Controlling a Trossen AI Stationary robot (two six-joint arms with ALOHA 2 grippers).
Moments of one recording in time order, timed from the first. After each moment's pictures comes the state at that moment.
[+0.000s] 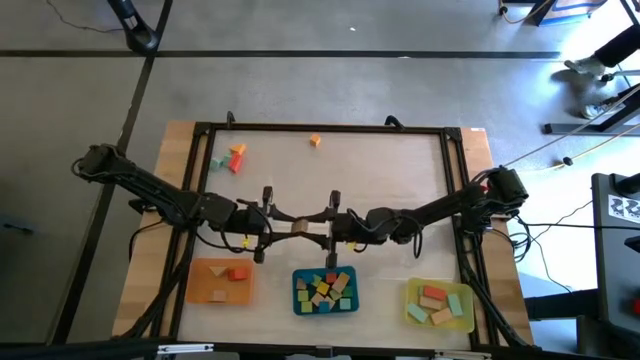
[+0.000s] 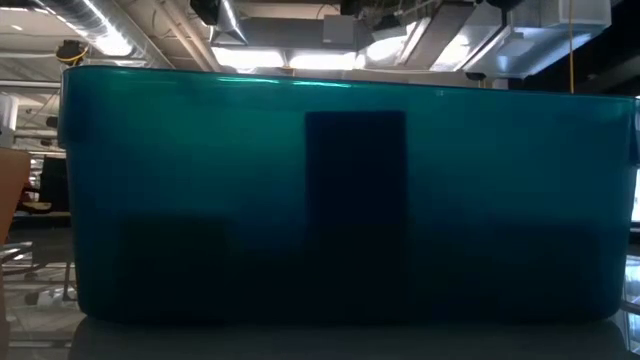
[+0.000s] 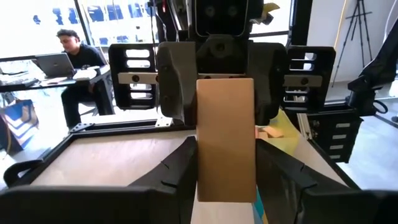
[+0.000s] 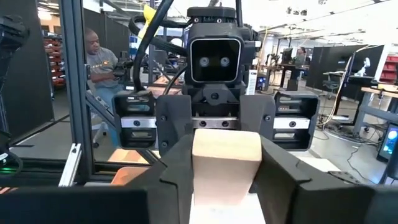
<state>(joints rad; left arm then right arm) -0.36 1.14 0.63 0.45 -0.34 0.05 0.27 1.74 1.07 0.81 0.28 -0.11</state>
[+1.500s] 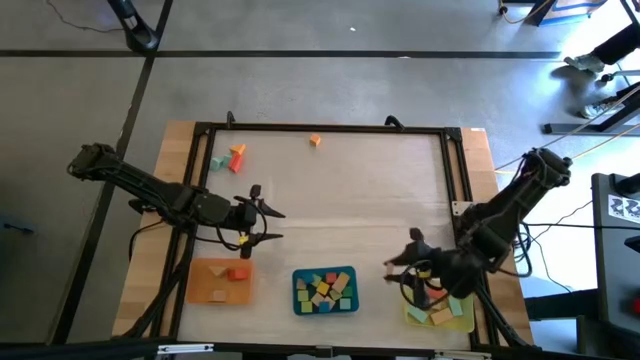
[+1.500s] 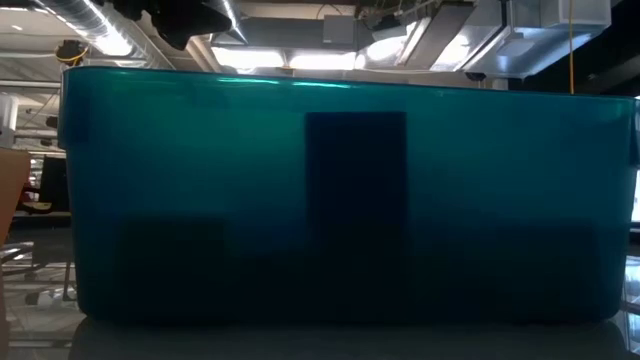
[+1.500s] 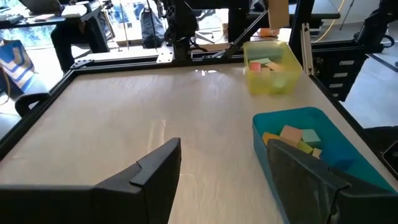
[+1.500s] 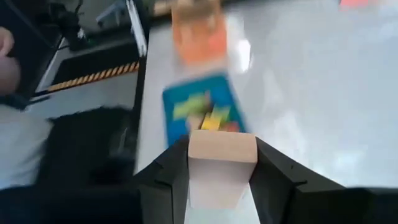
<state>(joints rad) -0.35 0.97 0.63 0.01 -0.34 -0.04 0.81 1.25 1.07 -0.51 0.56 0.77</state>
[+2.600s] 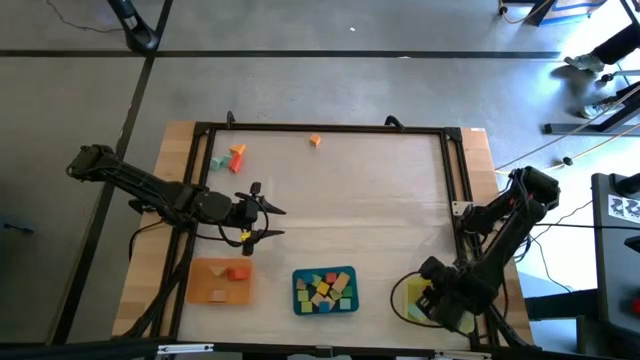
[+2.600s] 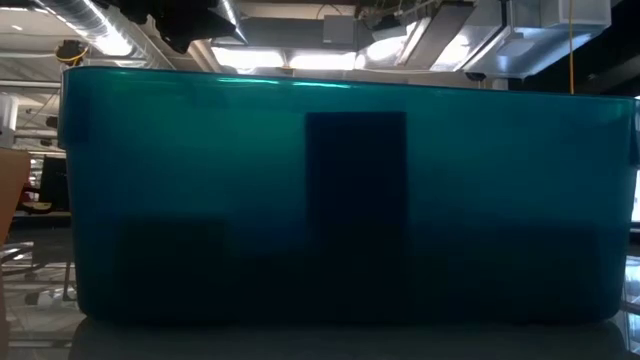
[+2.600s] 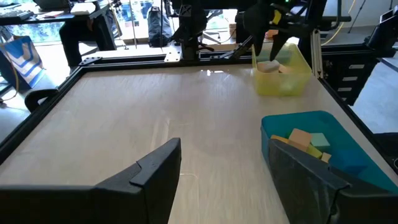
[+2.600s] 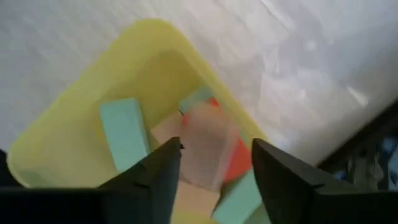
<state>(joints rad) -0.33 0.97 0.63 0.01 -0.34 -0.05 0.99 1.53 1.07 -1.08 0.03 1.82</state>
